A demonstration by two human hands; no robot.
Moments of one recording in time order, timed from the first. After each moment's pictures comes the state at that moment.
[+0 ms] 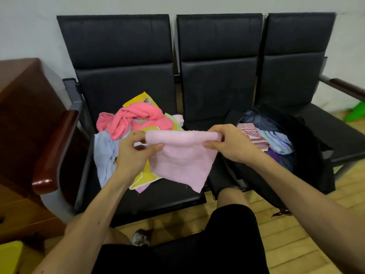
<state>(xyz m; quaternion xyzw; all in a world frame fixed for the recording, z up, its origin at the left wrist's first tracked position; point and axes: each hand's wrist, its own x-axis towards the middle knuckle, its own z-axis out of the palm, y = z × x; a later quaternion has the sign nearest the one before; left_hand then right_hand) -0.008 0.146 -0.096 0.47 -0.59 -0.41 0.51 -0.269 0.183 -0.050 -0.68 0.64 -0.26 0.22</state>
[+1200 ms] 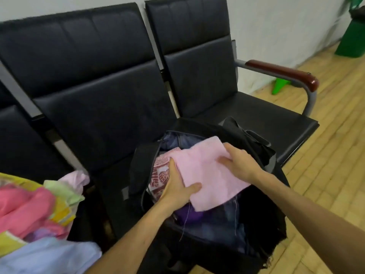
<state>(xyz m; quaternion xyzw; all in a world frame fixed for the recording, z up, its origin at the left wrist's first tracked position) -0.450 0.009 -0.243 0.40 -0.69 -0.58 0.16 -0.656 0.096 -0.205 -0.47 0.82 -0.25 0.20</state>
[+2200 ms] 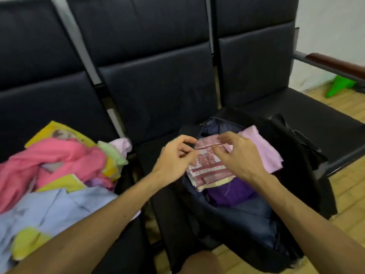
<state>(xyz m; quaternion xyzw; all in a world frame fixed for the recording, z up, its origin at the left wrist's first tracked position) -0.347 -0.026 -0.169 0.40 -0.73 -0.48 0.27 -0.525 0.050 -0.166 -0.54 0.77 -0.32 0.10</state>
